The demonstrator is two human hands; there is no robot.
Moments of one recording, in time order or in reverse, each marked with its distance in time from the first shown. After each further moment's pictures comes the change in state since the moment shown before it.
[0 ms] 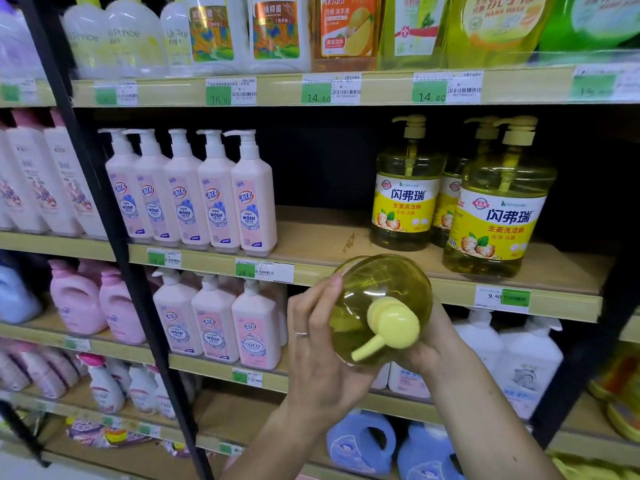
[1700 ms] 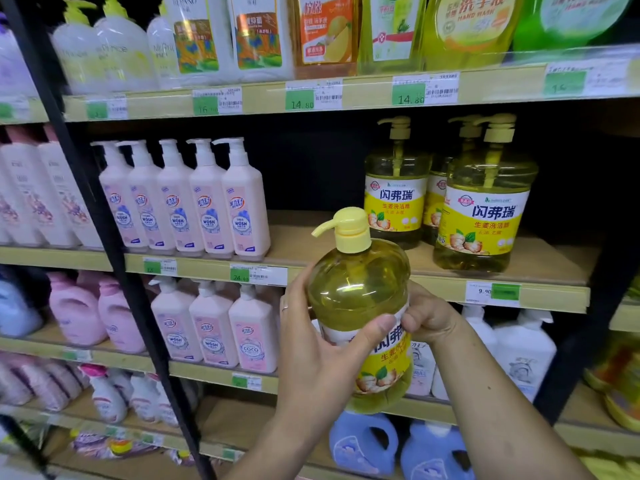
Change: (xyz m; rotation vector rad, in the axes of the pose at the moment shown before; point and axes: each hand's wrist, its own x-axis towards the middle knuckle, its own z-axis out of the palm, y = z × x) left_hand 0.036 0.059 -0.017 -0.317 -0.084 -0.638; right_hand 0.033 -0.023 -0.050 -0.481 -0.726 -0.100
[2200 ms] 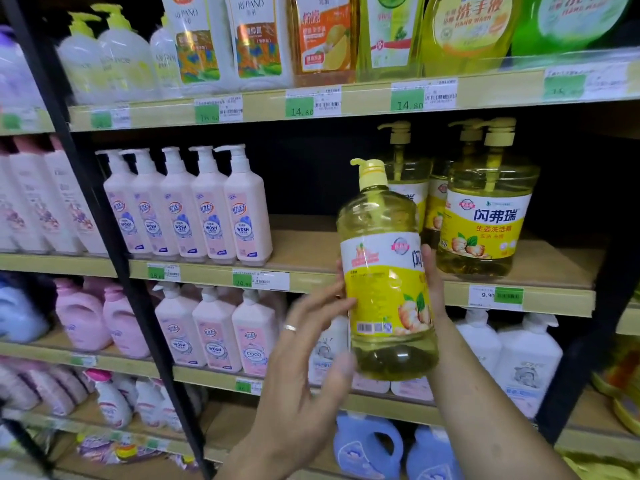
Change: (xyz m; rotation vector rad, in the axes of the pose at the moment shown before) left_hand -0.011 -0.008 -0.034 0.140 -0.222 0.279; right_hand 0.019 -0.006 0.016 0.487 0.295 -0.132
